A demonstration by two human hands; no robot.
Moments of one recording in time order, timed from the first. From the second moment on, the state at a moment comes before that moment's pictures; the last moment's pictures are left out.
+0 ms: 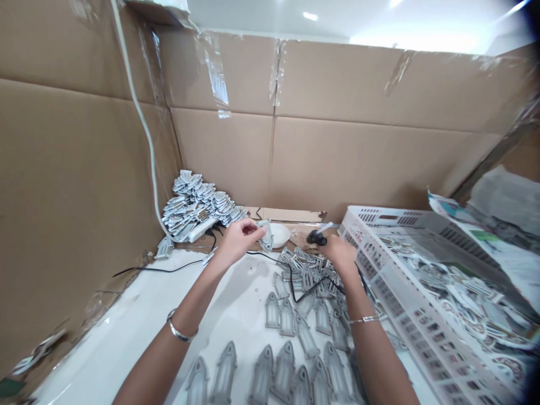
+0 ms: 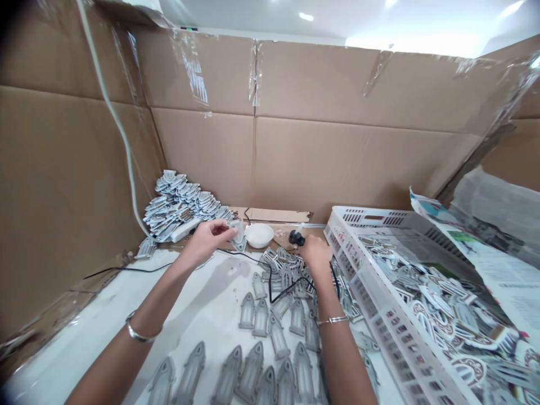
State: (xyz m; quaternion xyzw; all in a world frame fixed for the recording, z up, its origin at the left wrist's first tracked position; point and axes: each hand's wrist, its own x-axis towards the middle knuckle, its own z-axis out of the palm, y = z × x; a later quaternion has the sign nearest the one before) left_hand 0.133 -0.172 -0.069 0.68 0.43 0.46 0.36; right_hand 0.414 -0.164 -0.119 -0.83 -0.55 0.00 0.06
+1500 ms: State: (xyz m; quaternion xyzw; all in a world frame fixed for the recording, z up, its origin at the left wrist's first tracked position) left_hand 0.135 -0.173 -0.063 0.65 0.39 0.48 0.43; right_hand 0.358 -0.187 -0.080 -0.52 -0.75 0.03 0.40
